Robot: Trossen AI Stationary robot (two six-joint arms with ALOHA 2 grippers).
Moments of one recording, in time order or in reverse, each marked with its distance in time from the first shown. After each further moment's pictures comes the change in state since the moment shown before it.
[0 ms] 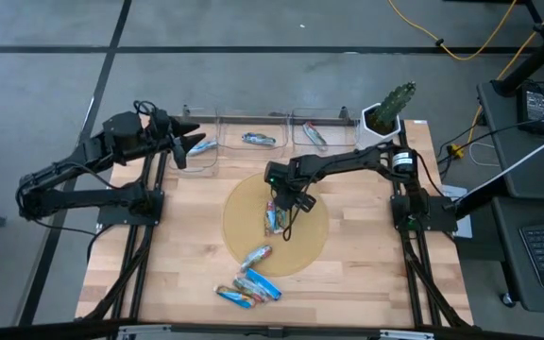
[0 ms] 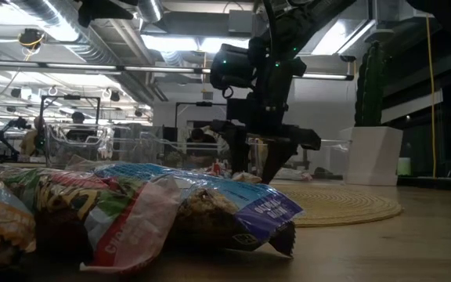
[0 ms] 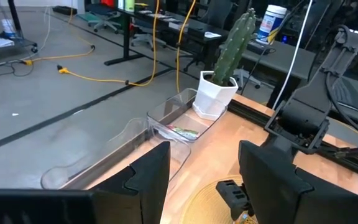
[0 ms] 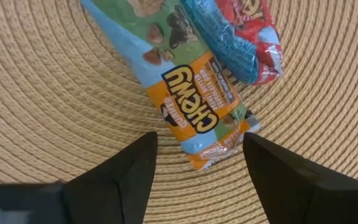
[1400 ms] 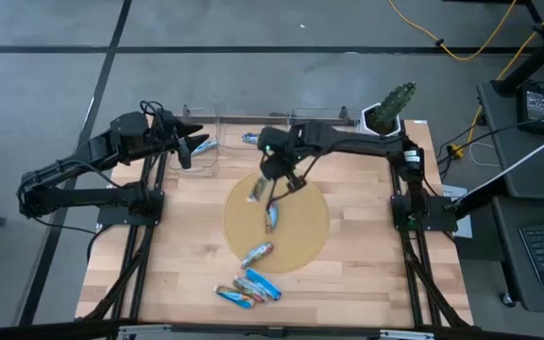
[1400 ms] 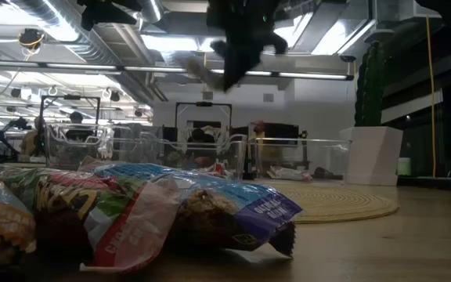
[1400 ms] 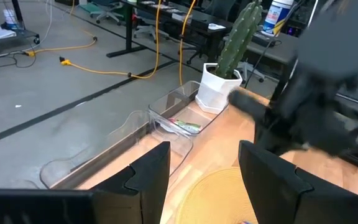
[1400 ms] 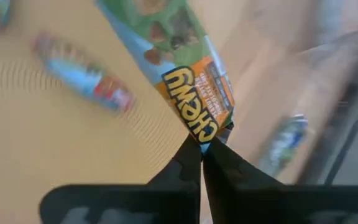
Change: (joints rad) left arm -0.010 0.038 0.000 0.000 -0.016 -0.011; right arm -0.036 -0.061 0.548 -0.420 0.081 0.334
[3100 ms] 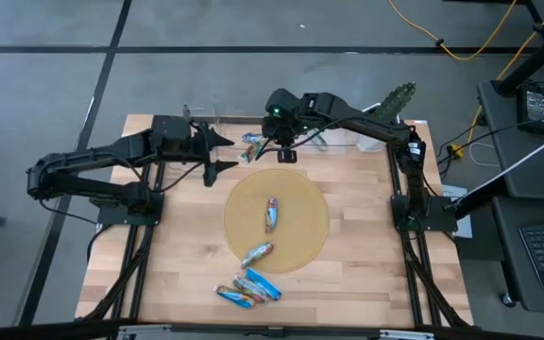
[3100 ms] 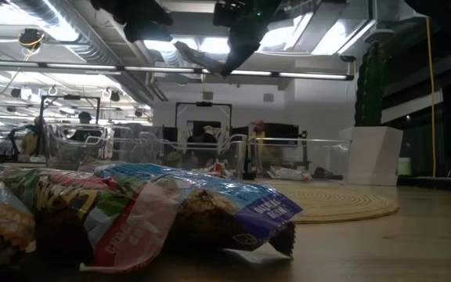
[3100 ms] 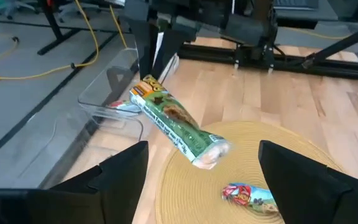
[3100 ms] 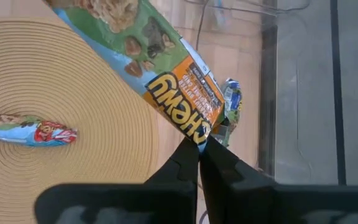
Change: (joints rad) left arm -0.100 0.279 0.000 0.129 0.165 0.273; right arm -0.144 0.000 0.141 -0.003 0.001 0.301
